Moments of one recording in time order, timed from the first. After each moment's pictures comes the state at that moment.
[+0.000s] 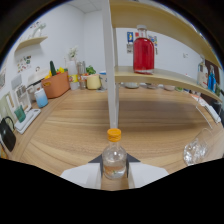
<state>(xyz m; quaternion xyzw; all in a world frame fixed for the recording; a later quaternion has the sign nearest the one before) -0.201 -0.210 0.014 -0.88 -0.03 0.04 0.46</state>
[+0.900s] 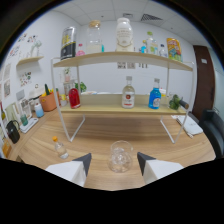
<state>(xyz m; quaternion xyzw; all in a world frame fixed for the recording) 0.002 -0.296 0.123 -0.85 -0.03 0.03 0.52</state>
